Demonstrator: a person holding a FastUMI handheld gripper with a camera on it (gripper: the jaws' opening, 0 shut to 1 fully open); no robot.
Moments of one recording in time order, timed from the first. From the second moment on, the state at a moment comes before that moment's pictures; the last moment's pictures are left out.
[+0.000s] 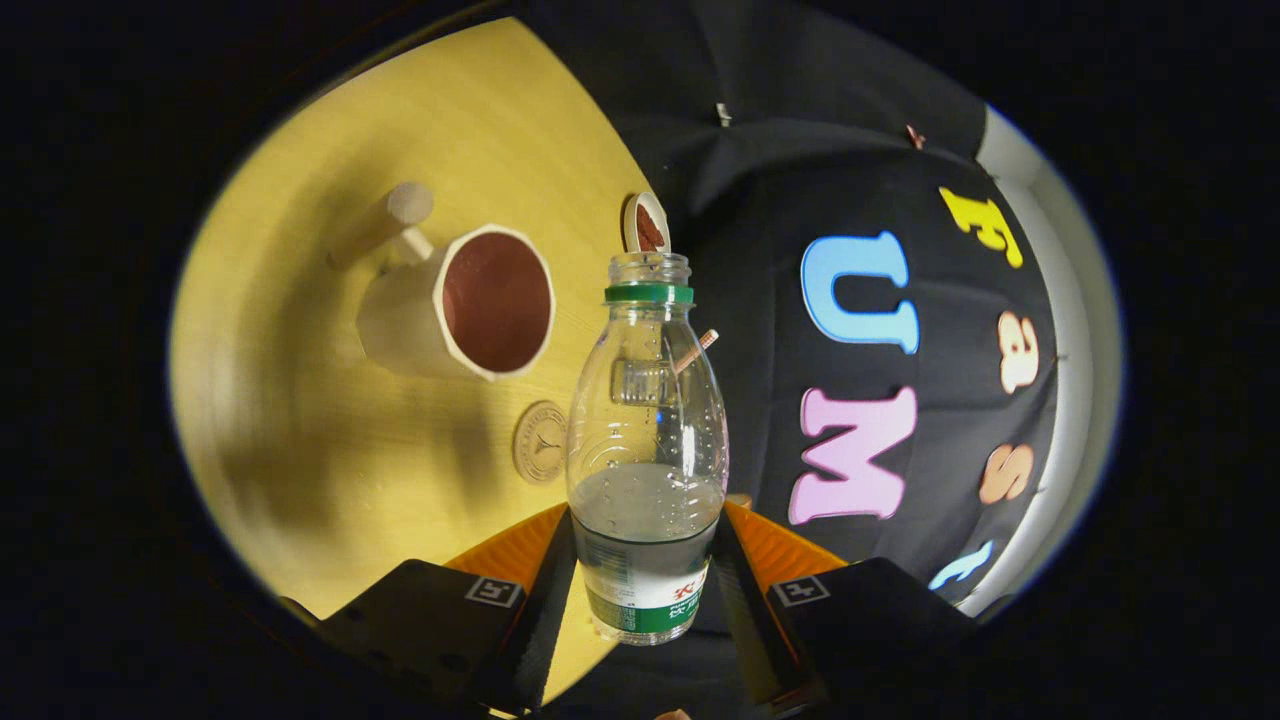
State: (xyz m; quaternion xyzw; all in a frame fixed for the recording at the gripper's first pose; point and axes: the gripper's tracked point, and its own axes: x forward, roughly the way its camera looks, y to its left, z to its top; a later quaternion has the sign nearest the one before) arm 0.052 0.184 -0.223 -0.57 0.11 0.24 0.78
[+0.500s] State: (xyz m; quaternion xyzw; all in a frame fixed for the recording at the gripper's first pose) arm 0.041 0.215 -0.235 -0.23 0.15 0.27 0.92
